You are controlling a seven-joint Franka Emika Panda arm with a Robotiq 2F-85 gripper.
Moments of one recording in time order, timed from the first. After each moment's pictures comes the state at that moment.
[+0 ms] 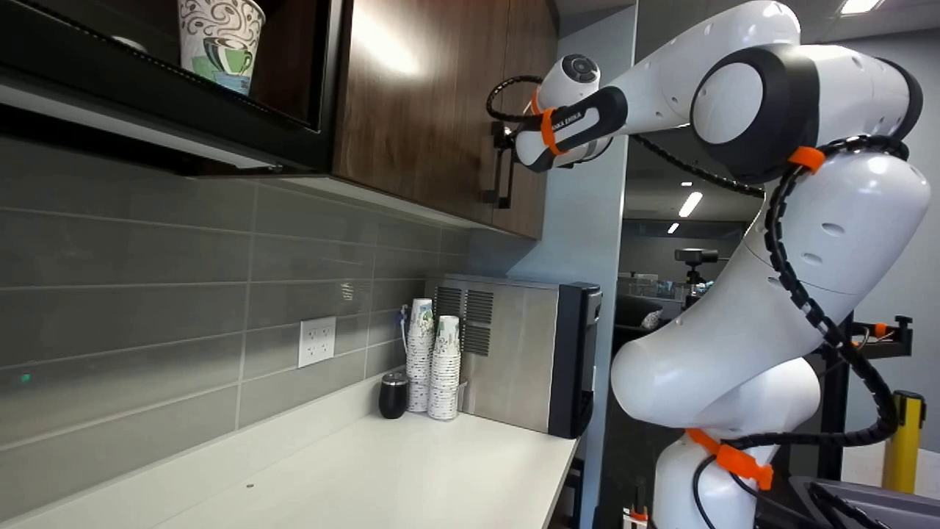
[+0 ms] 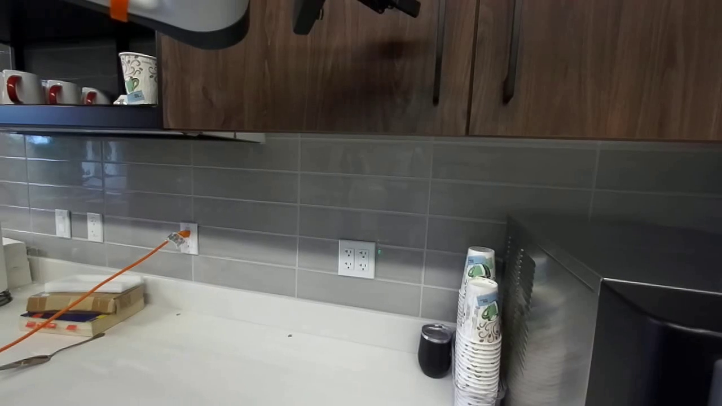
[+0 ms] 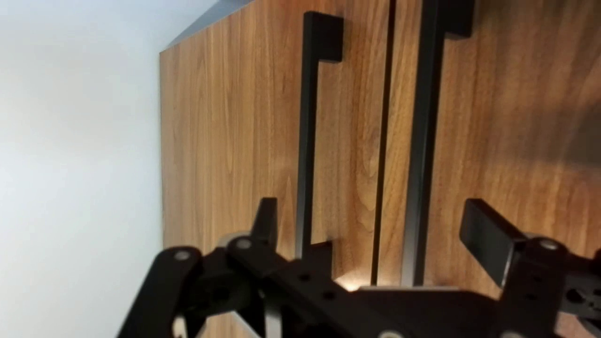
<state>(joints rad) -1.05 -0.60 0.23 -2.15 -0.29 2.90 0.39</state>
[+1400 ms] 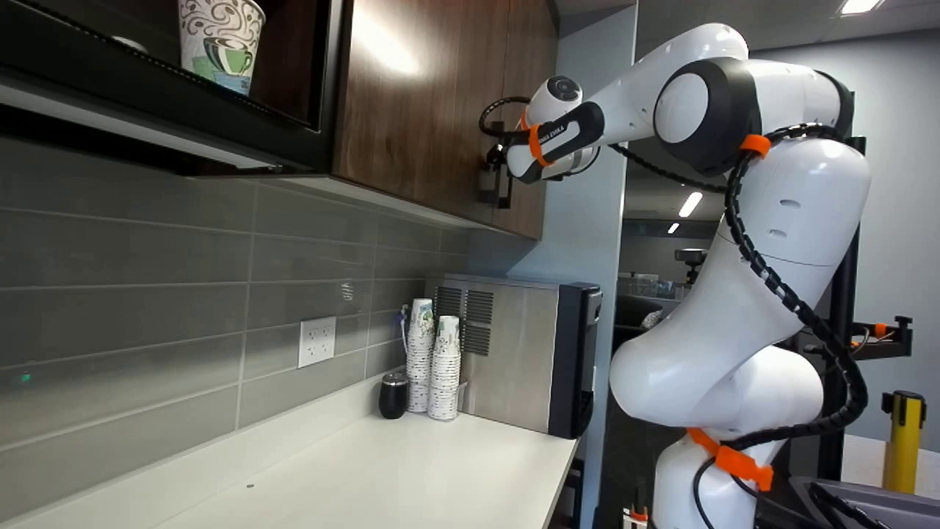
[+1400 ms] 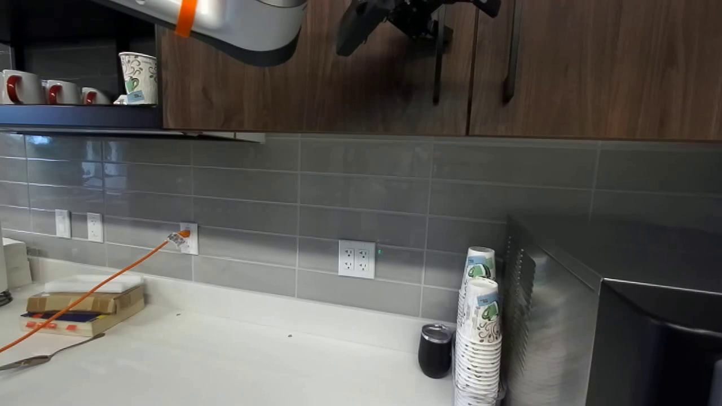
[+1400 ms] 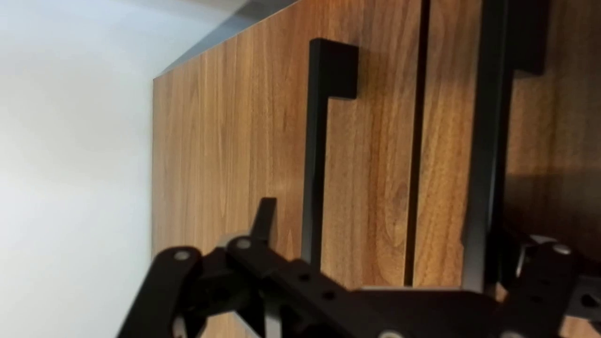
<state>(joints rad) -1.11 -0.44 0.27 -2.04 -0.31 2.90 0.38</state>
